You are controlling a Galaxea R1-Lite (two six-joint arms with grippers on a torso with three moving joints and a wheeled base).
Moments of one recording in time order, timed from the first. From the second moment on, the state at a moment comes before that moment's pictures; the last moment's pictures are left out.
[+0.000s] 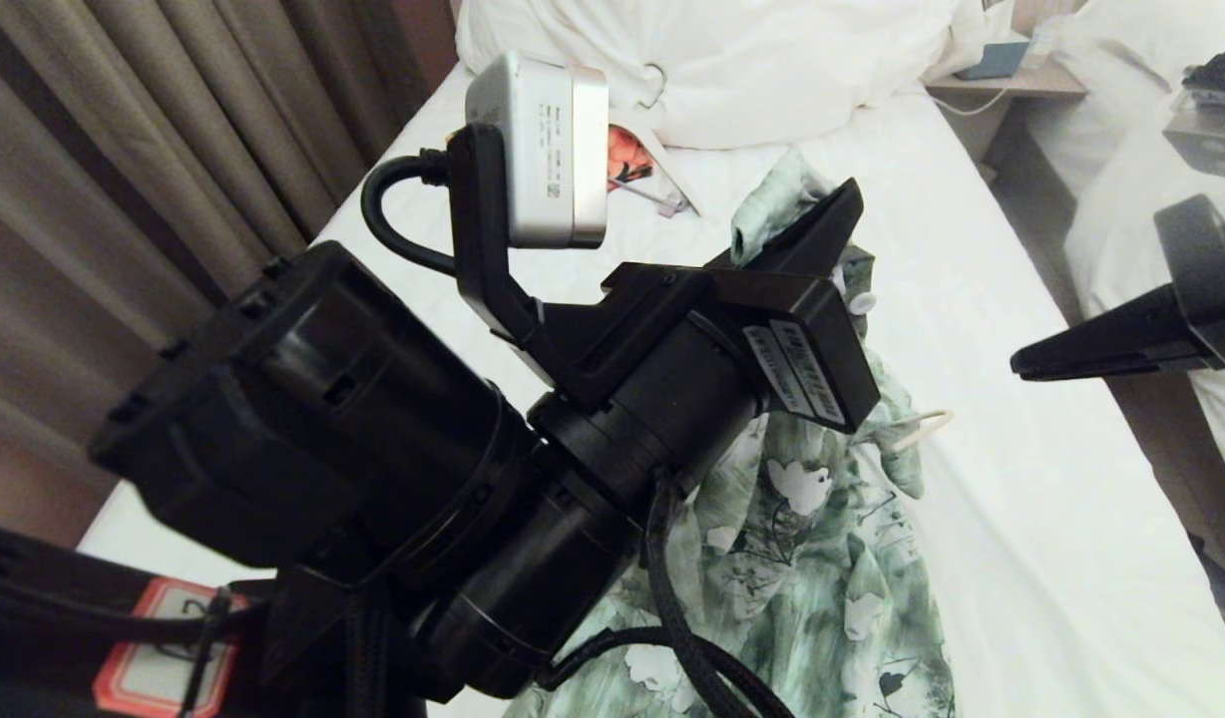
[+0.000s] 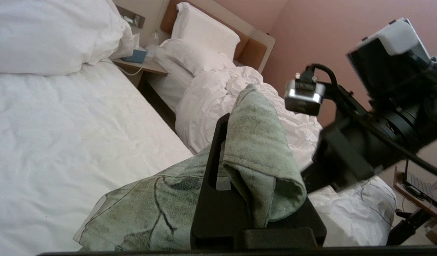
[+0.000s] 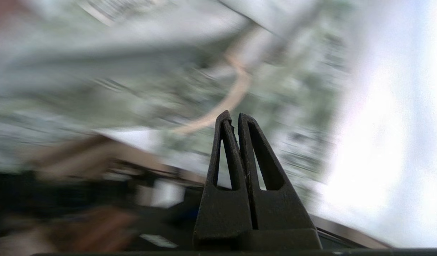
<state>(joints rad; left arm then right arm) -1.12 1.76 -0.91 -1.38 0.19 -0.07 0.44 1.46 -1.74 0.96 0.17 0.51</state>
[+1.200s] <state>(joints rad) -1.11 1.77 -0.91 -1.38 0.19 -0.07 0.54 1.47 -1.66 1.00 -0.07 -0.07</state>
